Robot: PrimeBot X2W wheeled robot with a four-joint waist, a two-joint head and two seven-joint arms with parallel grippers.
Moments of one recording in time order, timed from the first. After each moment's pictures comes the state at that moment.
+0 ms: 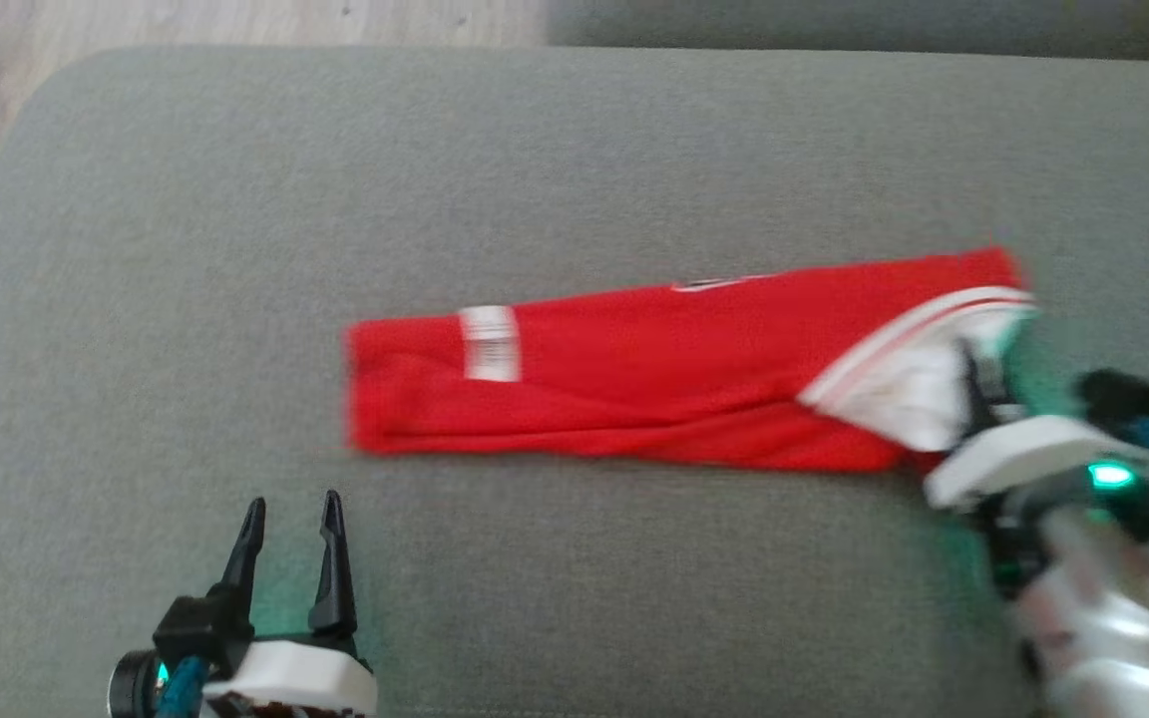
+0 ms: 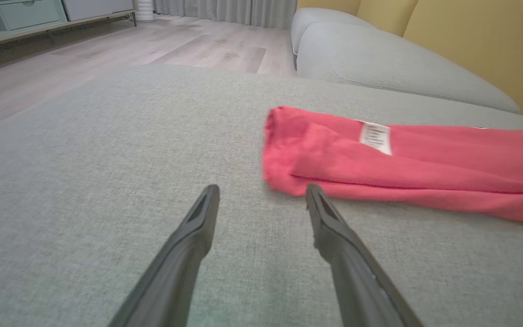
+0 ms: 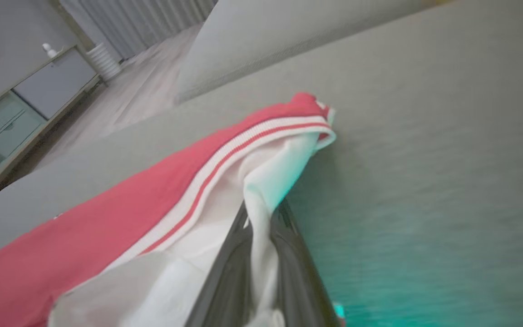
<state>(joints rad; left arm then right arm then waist) -0.04 0.05 -0.09 0.41 -0.21 -0.04 -0.26 -0.50 -0.13 0.15 0.98 0.52 0.13 -0.25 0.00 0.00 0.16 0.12</state>
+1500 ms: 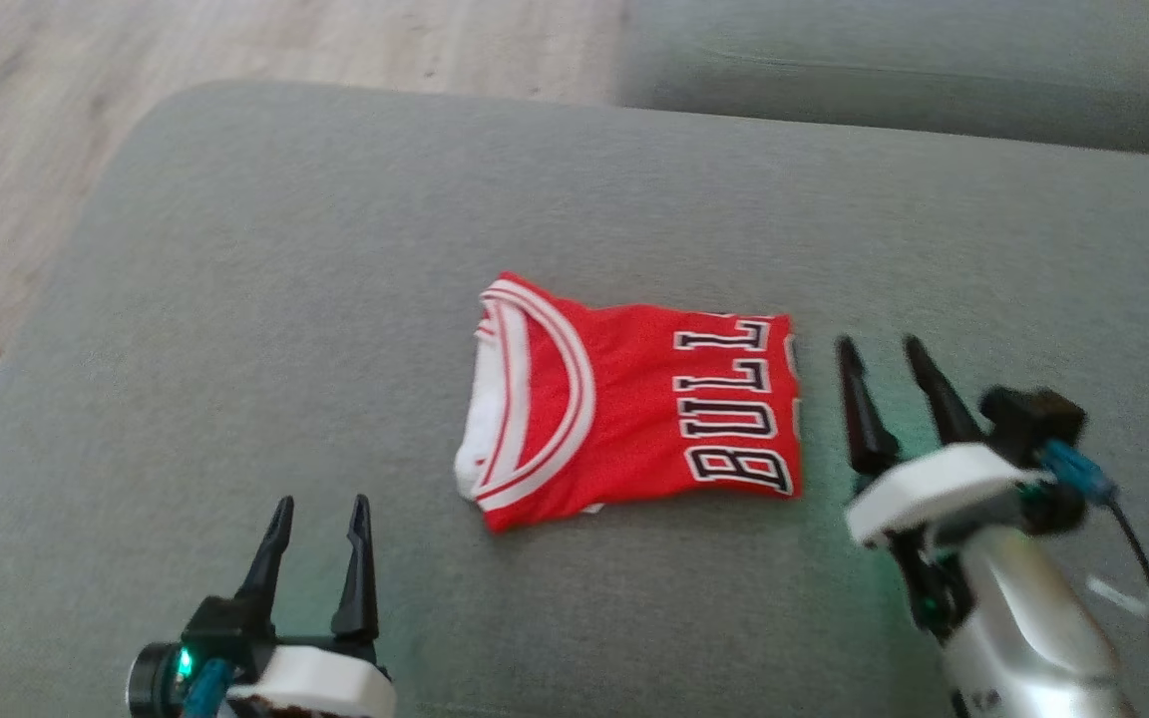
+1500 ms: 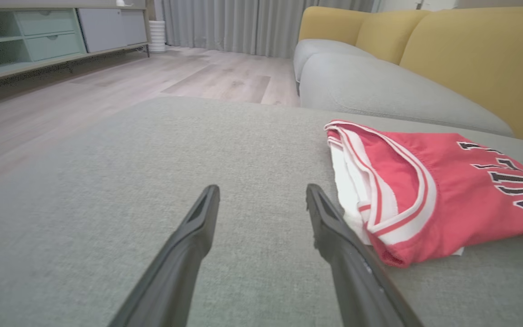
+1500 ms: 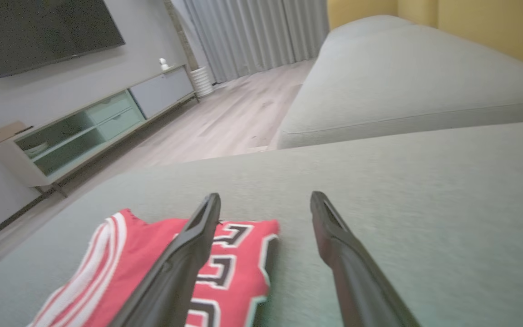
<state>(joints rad) -0.03 0.05 -0.14 0.40 -0.17 -0.04 -0.26 -0.36 -0.06 0.19 0.68 0.37 0.13 -0.25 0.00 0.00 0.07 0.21</state>
